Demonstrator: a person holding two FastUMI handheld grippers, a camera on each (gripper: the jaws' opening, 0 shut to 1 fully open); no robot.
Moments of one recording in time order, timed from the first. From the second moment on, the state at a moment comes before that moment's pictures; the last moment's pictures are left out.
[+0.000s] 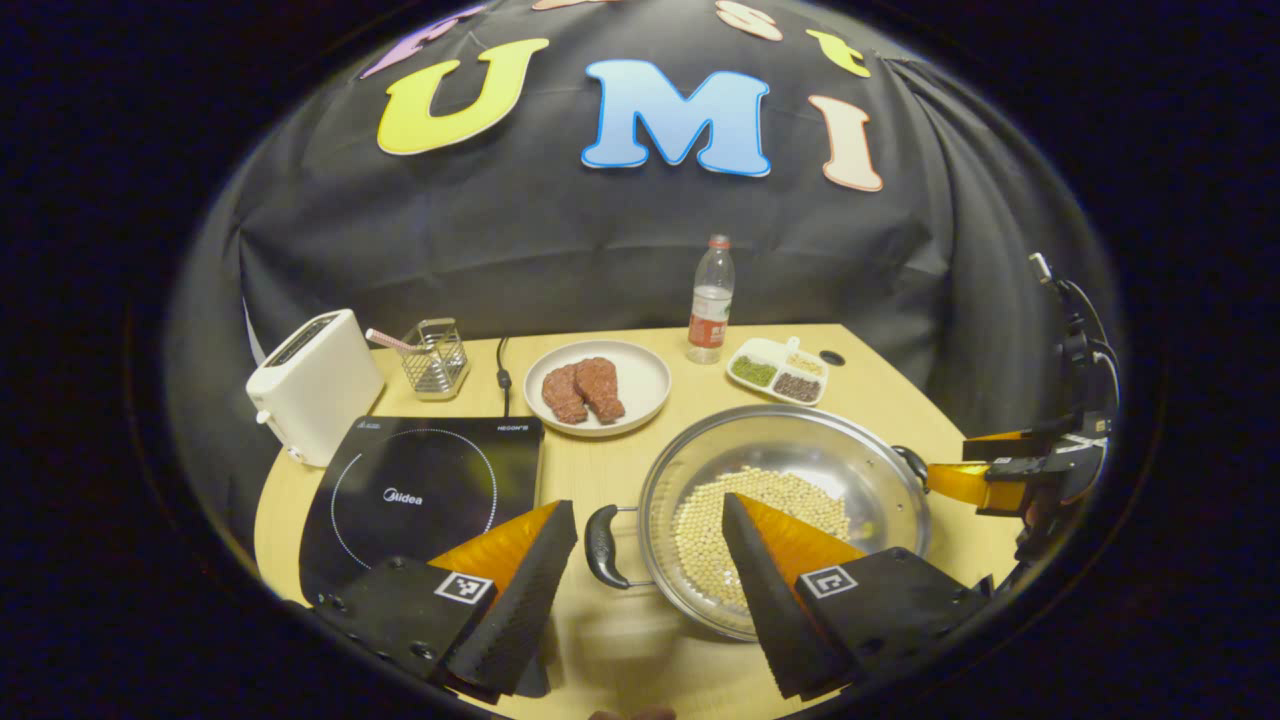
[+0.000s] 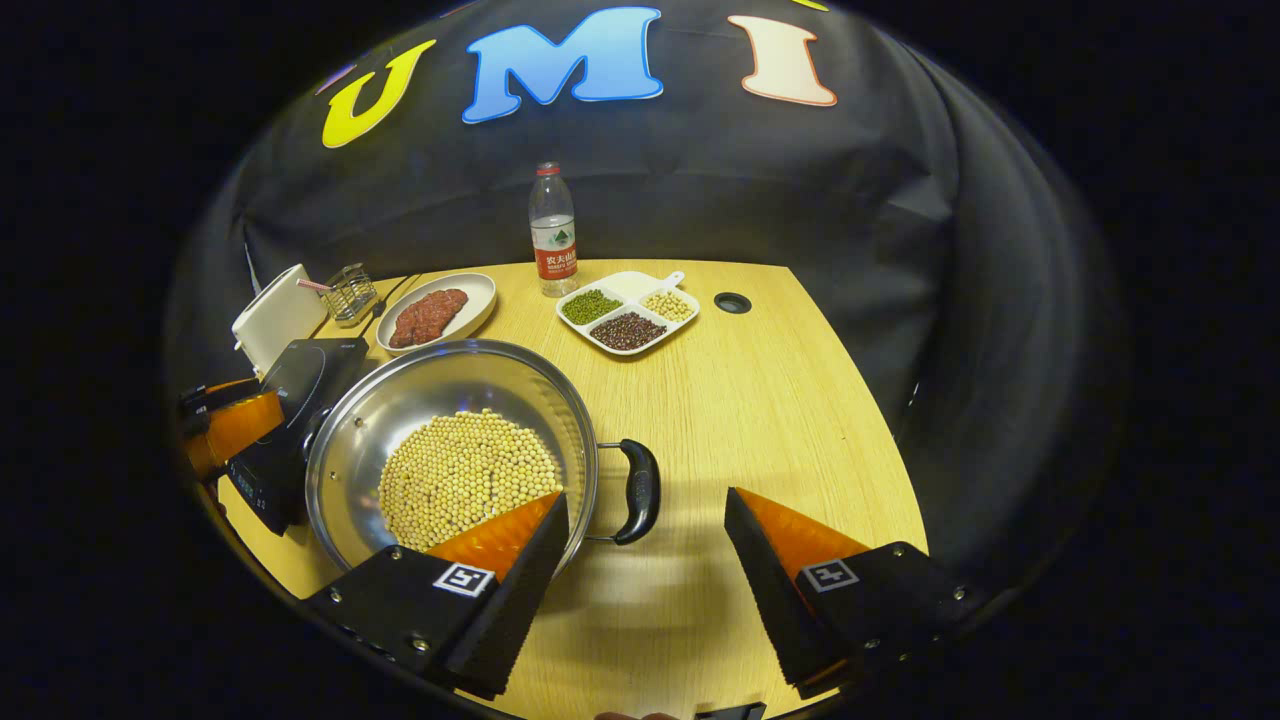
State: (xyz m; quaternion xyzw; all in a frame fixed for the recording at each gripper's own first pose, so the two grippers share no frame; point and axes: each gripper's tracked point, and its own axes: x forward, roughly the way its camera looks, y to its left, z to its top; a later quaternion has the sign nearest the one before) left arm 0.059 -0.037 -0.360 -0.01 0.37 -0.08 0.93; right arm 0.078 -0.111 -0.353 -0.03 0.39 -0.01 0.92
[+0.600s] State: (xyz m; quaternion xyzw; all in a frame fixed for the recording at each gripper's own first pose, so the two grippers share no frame) left arm 0.061 -0.023 -0.445 0.00 0.47 -0.07 0.88; right arm 0.113 -0.108 -0.391 -0.03 0.42 -0.03 0.91
